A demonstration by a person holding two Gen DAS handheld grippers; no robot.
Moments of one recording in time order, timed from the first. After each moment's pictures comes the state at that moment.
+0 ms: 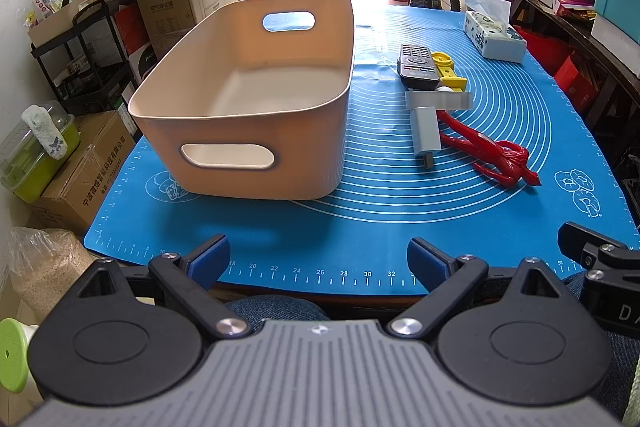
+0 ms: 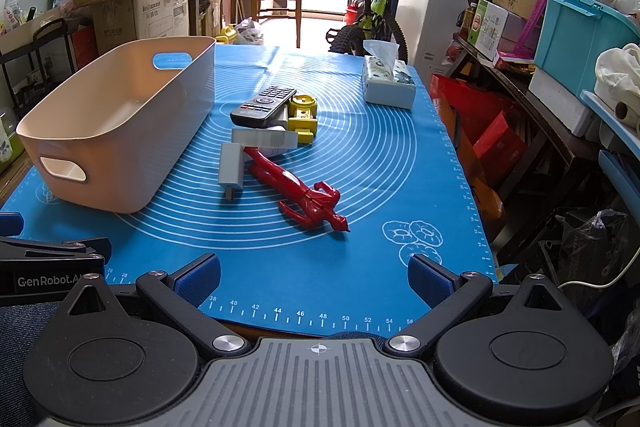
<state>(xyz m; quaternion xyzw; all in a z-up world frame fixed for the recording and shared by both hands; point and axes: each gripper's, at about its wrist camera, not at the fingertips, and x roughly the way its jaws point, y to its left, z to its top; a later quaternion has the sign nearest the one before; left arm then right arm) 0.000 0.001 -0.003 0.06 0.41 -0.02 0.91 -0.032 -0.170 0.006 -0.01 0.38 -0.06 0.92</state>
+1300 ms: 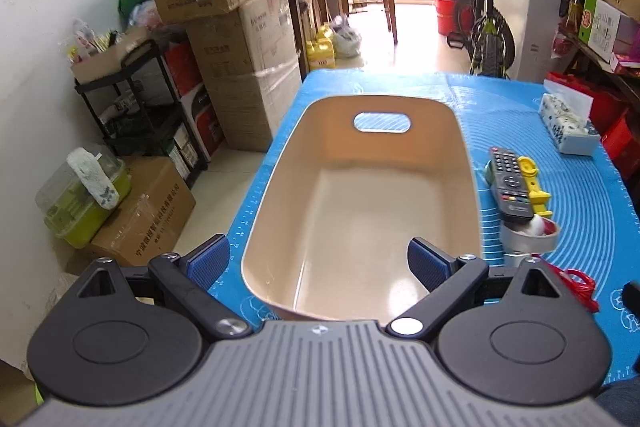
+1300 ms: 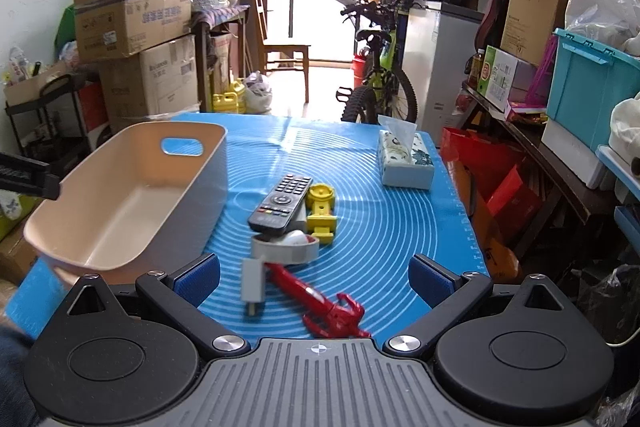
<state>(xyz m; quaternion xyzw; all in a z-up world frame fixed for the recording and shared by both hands) 0.109 0.066 0.081 0.07 0.38 0.04 0.92 0.041 -0.165 0.054 0.00 0.32 -0.05 0.95</state>
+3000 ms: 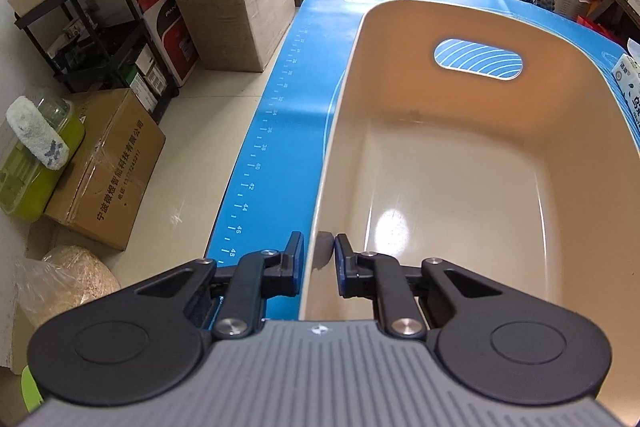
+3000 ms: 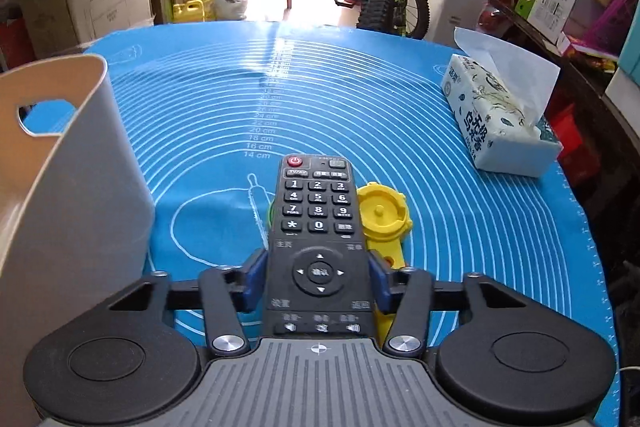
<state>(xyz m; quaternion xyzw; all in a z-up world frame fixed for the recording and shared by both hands) 0.249 0.138 -0.002 0.05 0.50 0.01 0.86 0.310 -0.146 -0.071 0.01 0.45 -0.08 0.89</state>
